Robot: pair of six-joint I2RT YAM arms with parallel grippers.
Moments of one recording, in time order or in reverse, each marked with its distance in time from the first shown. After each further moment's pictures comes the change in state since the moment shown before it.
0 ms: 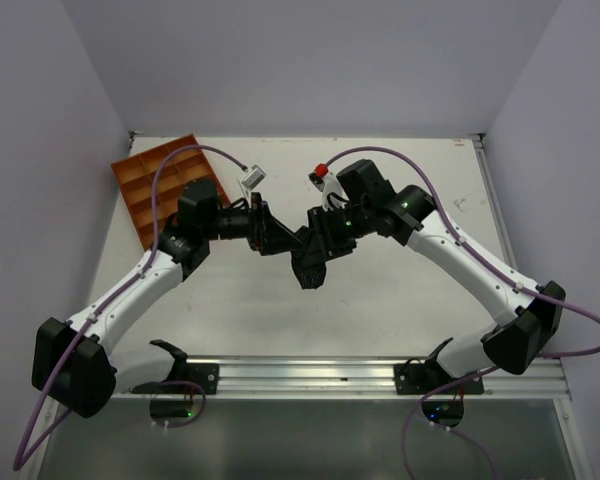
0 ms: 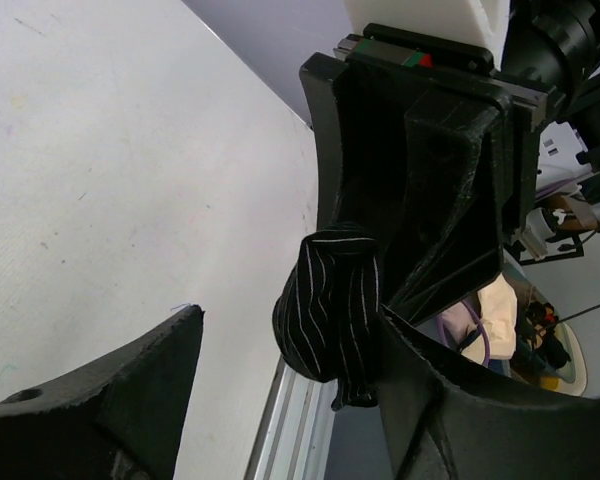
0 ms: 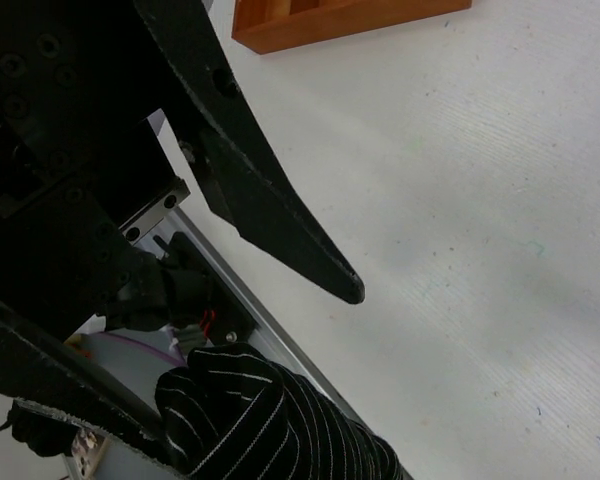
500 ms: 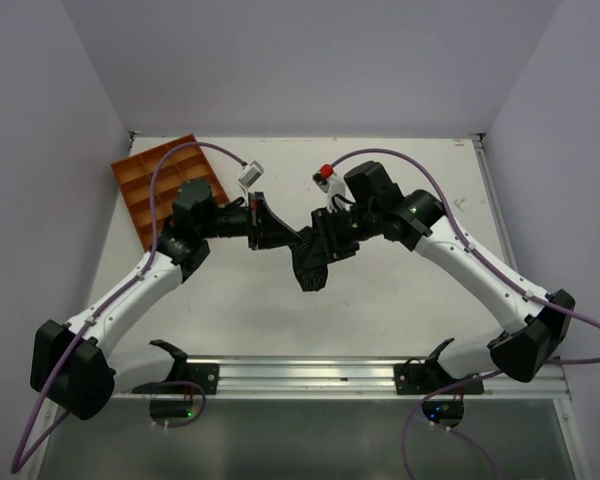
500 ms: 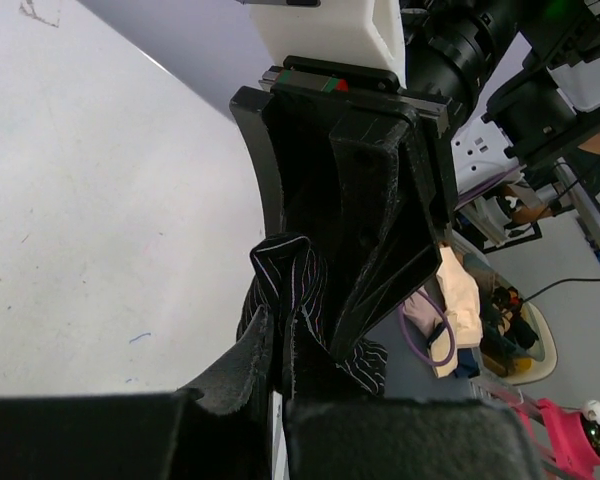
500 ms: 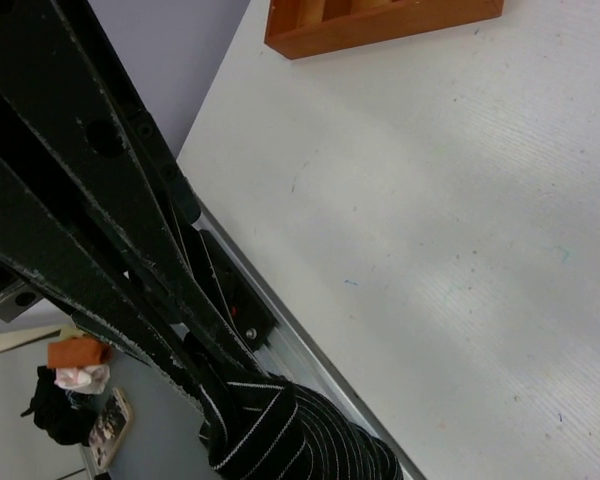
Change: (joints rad) left arm -0.006 -0.014 -0.008 0.157 0.080 -0.093; right arm -0.002 -0.045 -0.029 0.021 -0.046 -0.001
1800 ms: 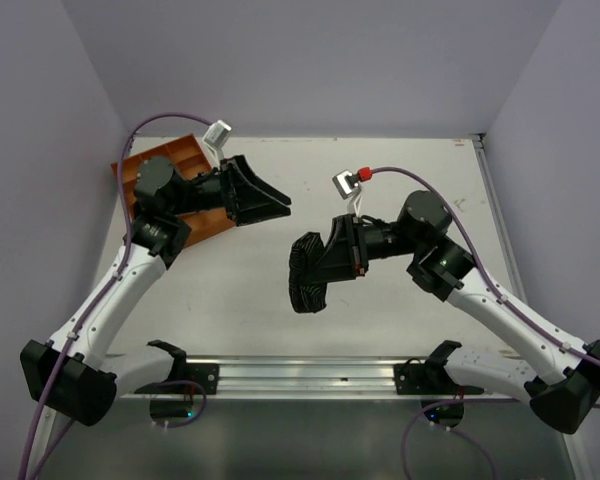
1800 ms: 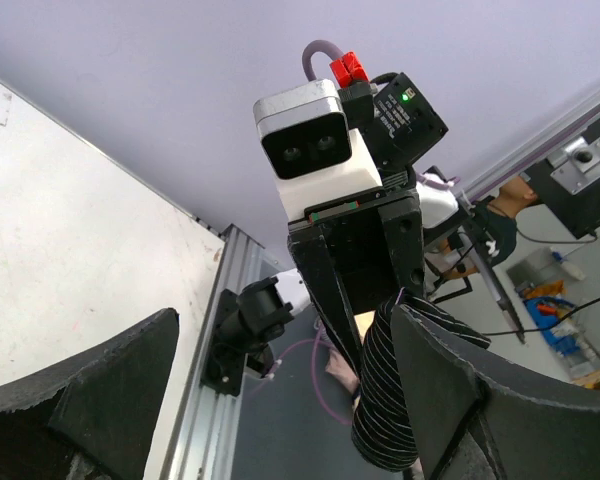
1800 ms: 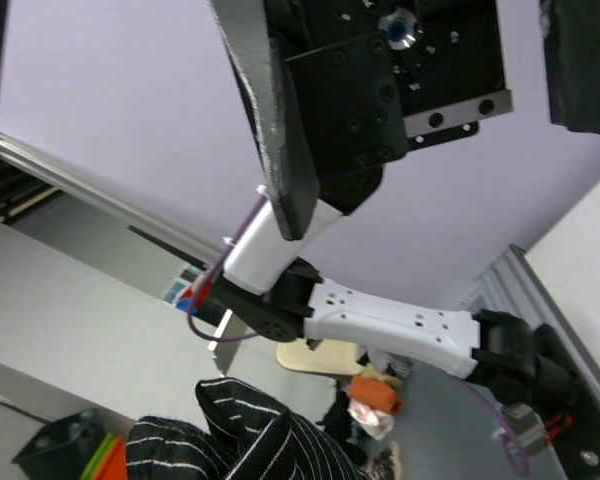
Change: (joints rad) left arm 0.078 -0.029 0.216 0.063 0.066 -0.331; right arm 0.003 -0.355 -0.447 0.971 -0.461 0.635
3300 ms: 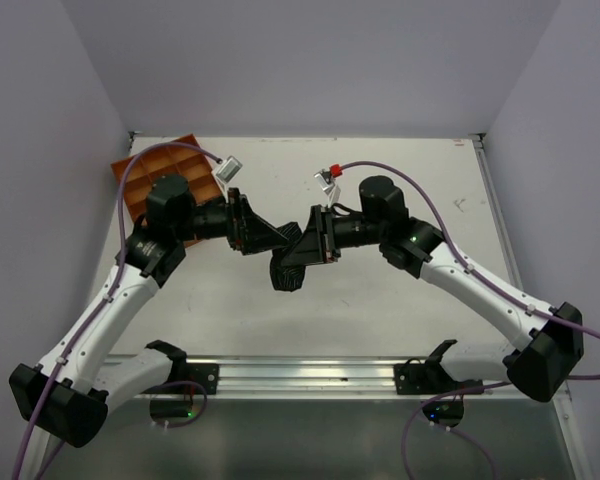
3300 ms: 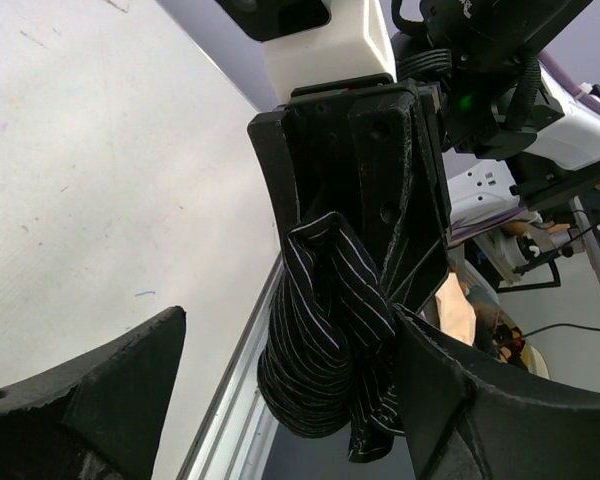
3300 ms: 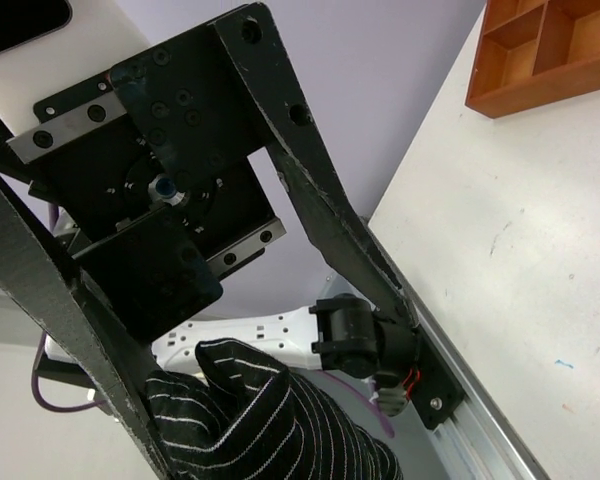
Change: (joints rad) left arm -0.022 -0.124 -0.080 -0.485 -0.147 0.362; right arm 0.000 0.215 0.105 -0.256 0.203 -0.163
